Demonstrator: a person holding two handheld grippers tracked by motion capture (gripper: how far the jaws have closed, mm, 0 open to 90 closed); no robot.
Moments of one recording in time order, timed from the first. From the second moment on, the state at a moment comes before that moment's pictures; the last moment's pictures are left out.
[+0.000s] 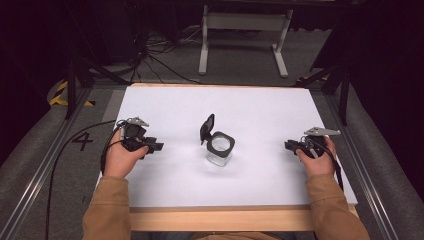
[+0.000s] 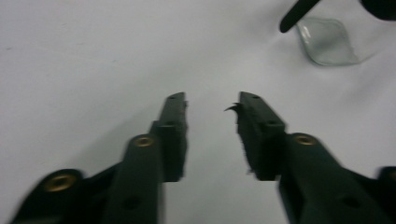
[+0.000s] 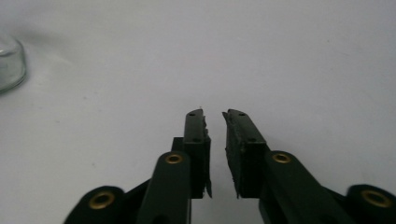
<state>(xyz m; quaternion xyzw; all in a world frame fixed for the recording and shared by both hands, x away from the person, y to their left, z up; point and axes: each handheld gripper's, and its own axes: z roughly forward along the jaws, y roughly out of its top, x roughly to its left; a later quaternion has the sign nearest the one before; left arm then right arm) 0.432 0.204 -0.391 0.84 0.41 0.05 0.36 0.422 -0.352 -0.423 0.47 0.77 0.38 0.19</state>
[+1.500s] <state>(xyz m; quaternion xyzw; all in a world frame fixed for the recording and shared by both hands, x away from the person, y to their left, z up) 0.443 0.114 -0.330 0.83 0.31 0.03 0.47 0.354 -0.347 -0.400 0.42 0.81 0.38 0.18</state>
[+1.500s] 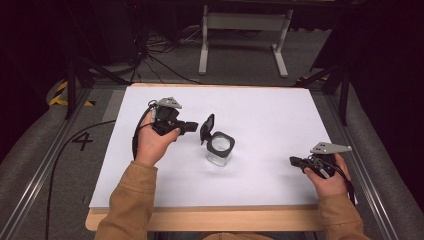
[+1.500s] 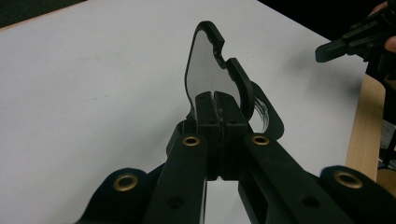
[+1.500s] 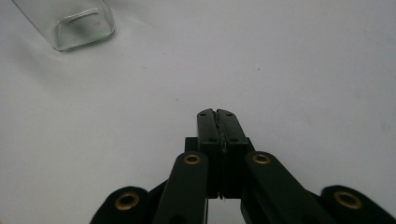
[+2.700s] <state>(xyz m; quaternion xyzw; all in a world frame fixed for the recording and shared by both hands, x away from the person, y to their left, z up) 0.440 0.067 -0.343 0.87 0.25 -0.01 0.42 0.349 -0.338 -0.396 0.40 0.81 0.38 0.18</state>
